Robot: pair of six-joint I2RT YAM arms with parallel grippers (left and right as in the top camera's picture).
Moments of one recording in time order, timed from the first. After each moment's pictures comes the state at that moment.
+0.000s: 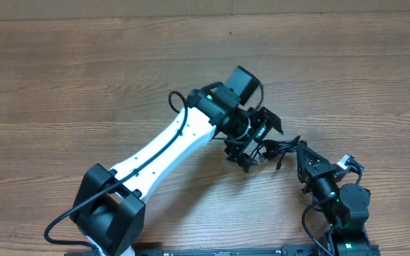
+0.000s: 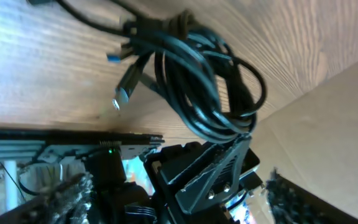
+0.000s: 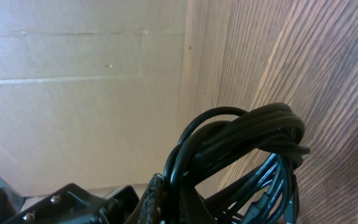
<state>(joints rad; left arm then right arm) -0.73 1.84 1.54 -0.84 0.64 -1.64 0.05 0.32 0.02 0.07 -0.27 1.51</state>
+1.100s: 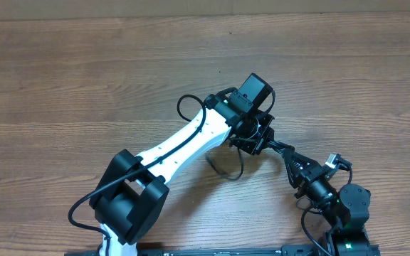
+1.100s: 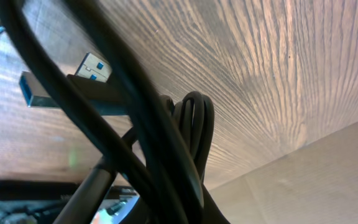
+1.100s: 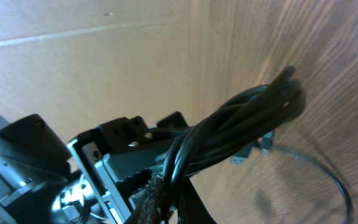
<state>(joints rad) -0.76 1.96 1.54 -0.70 0.47 -1.79 0.05 0.32 0.02 0.07 -0.48 1.59</state>
